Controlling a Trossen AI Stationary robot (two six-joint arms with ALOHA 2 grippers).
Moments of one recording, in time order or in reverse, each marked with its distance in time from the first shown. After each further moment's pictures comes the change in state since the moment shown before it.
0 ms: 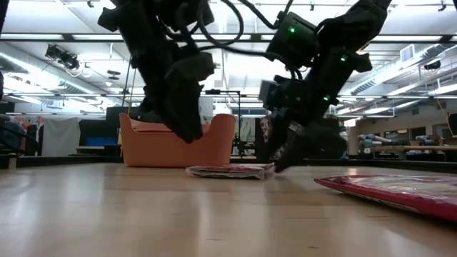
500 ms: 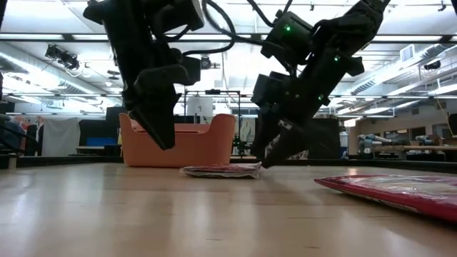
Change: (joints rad) left arm -0.041 -0.002 0.000 -0.154 -0.002 0.020; right arm -0.023 0.007 0.001 0.094 -0.088 -0.203
